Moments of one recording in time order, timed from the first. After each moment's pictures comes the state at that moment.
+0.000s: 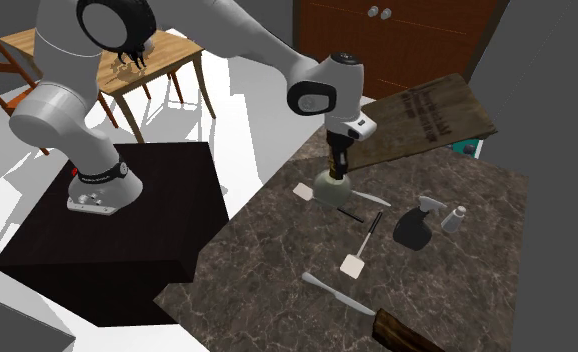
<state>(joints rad) 0.02 0.63 -0.06 -1.61 -0.01 2.32 -0.01</state>
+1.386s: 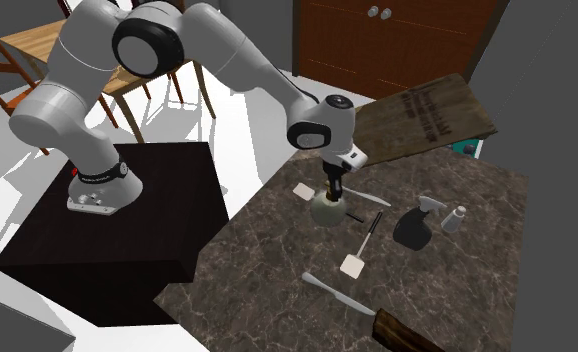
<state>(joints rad) 0.02 0.82 -0.06 -1.60 0.00 2.49 0.00</state>
